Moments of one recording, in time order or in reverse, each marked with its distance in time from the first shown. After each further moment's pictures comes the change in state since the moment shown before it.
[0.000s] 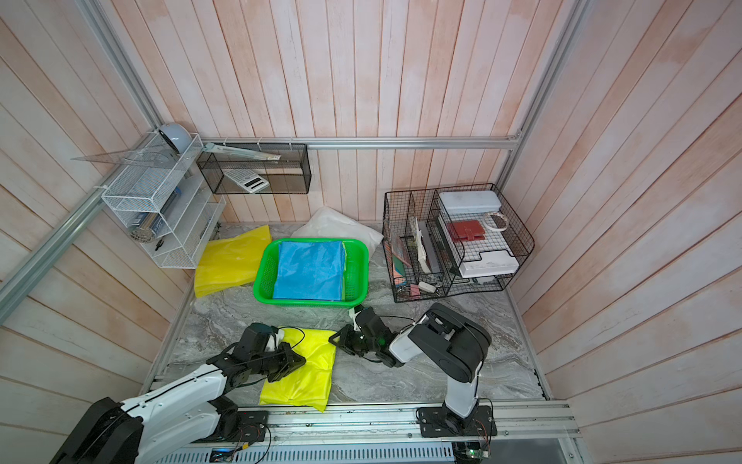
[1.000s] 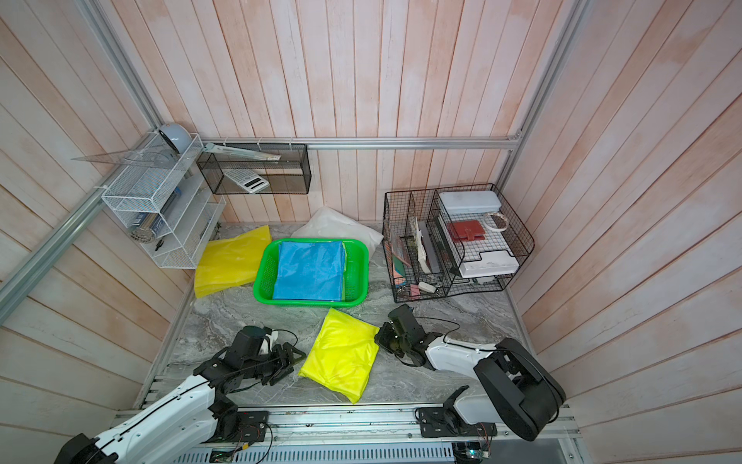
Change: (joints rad) left arm -0.004 -0.191 0.003 -0.158 -0.030 0.013; right arm -0.222 -0.481 -0.155 -0.593 0.205 -0.140
